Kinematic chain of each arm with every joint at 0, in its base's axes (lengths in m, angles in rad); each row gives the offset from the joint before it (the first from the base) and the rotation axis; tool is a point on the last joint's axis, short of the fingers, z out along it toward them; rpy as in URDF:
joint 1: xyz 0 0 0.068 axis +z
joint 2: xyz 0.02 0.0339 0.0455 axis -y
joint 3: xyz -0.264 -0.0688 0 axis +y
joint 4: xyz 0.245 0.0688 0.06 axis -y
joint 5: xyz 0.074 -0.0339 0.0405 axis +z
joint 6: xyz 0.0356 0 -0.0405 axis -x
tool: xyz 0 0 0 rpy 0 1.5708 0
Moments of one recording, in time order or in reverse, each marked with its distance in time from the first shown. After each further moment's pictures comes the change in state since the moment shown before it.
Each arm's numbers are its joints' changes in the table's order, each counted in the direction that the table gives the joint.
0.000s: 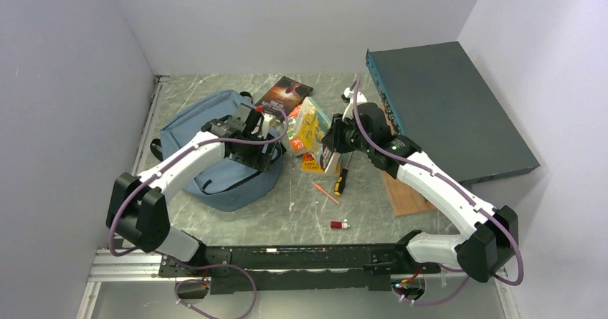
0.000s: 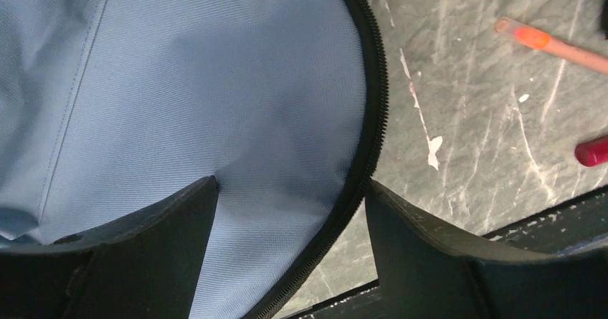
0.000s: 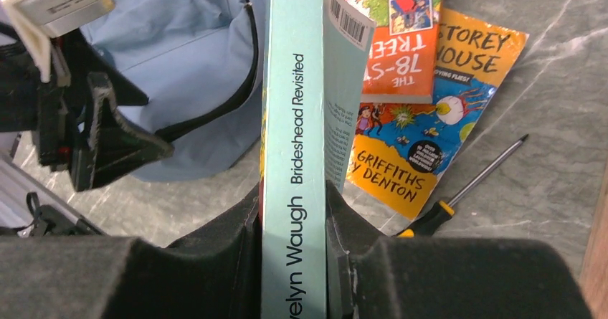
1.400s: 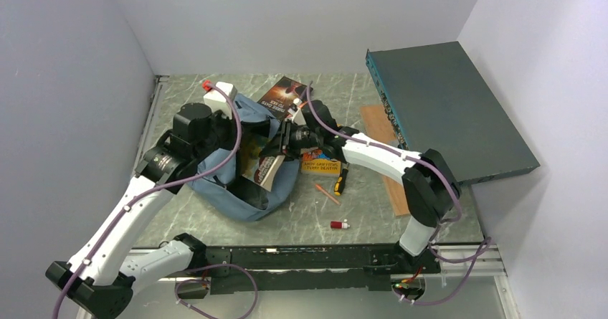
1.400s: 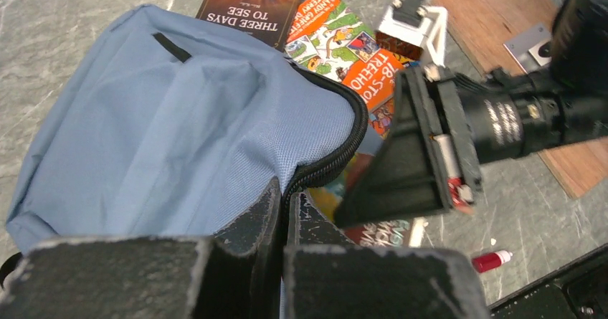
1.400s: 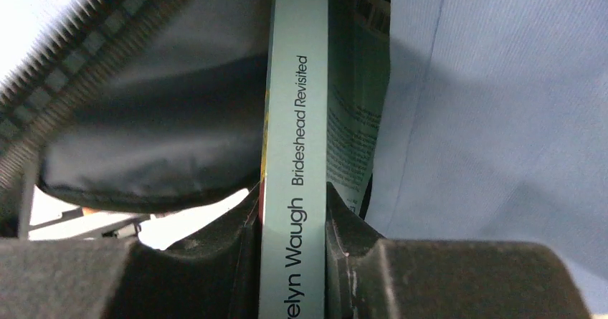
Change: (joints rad) left arm -0.002 0.482 -0.016 0.190 0.162 0.067; right arm 0.140 -0.459 -0.117 0.370 0.576 -0.711
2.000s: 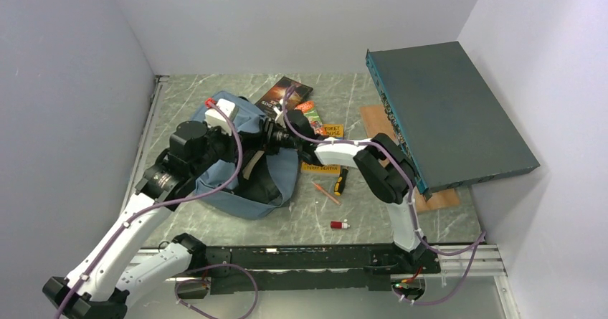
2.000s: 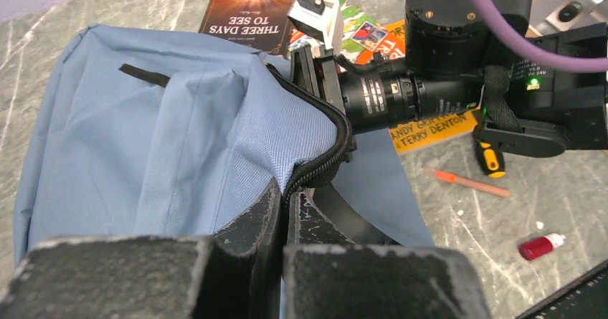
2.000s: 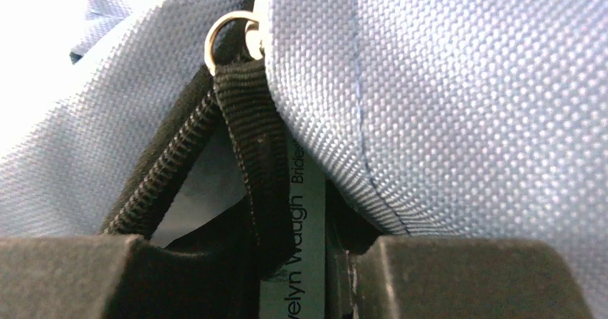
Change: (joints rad) left arm 0.000 0.146 0.206 0.142 -0.059 -0.134; right arm 0.038 -0.359 -0.121 0.457 -0.171 -0.048
